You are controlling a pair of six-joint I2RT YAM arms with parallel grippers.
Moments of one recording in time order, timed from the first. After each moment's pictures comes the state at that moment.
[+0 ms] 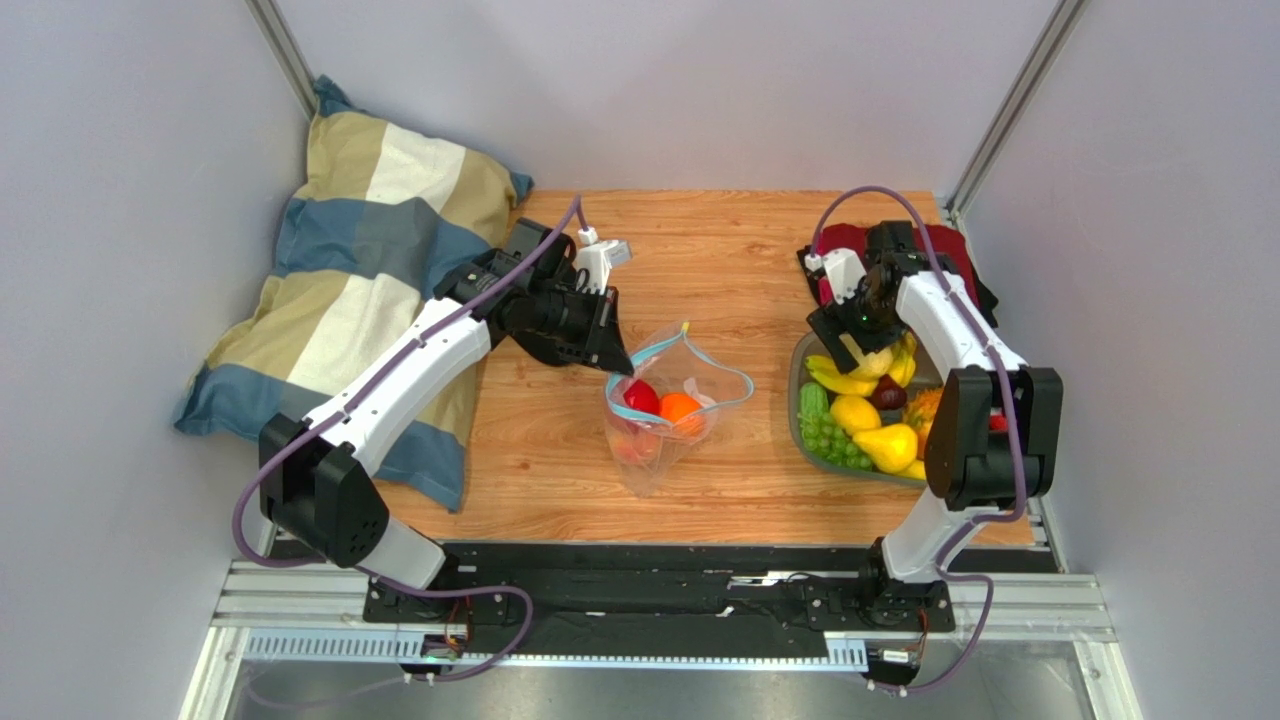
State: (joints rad) left arm -0.51 1.50 1.38 -0.79 0.65 -0.24; right arm 0.01 1.69 1.35 -0.87 -0.05 -0.59
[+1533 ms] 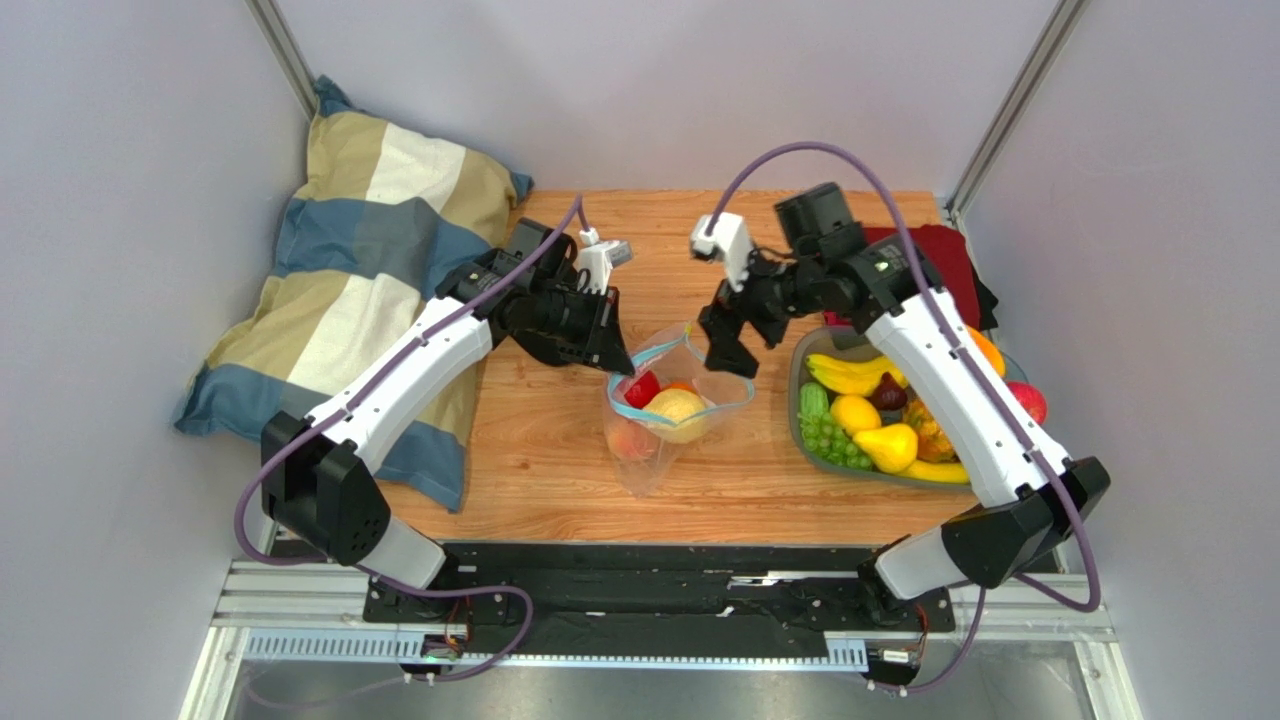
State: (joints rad) left arm -0.51 1.50 1.38 -0.79 0.65 -0.24; right arm 0.53 1.47 1.69 -1.10 -0.48 -0.47
